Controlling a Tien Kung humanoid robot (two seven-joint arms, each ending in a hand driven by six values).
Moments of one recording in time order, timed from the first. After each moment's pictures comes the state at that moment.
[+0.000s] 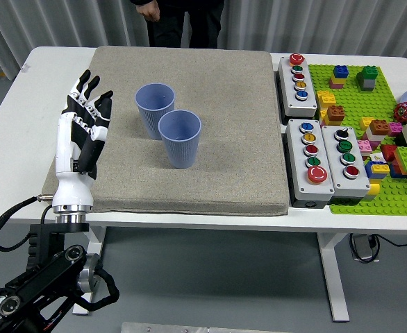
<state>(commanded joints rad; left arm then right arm) -0.07 0.22 -0.94 -1.65 1.01 0.65 -0.52 0.17 -0.07 1.98 0.22 -1.26 -0.31 -0.36</state>
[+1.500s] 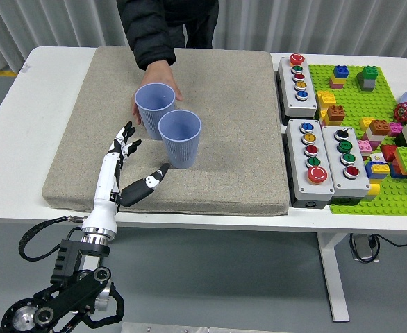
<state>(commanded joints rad) -0.11 0.16 -0.83 -1.40 1.16 0.65 -0.38 0.20 -0.07 1.98 0.22 -1.25 -0.31 -0.35</state>
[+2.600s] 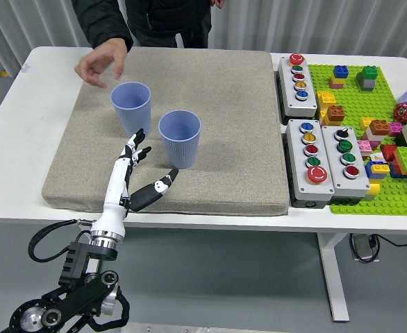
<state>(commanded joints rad) -0.12 0.14 -0.80 -1.36 1.17 0.65 -0.36 0.19 -0.07 1.99 0.22 -1.26 -0.30 -0.36</state>
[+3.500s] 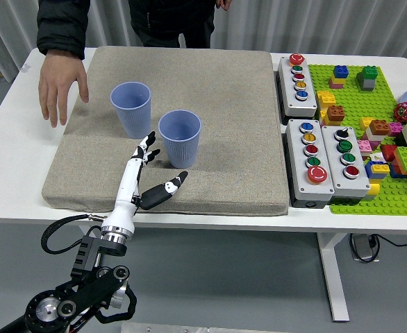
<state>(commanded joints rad) -0.20 0.10 -0.77 -1.25 1.20 0.65 -0.32 0.20 -0.07 1.98 0.22 -1.25 -0.31 -0.36</state>
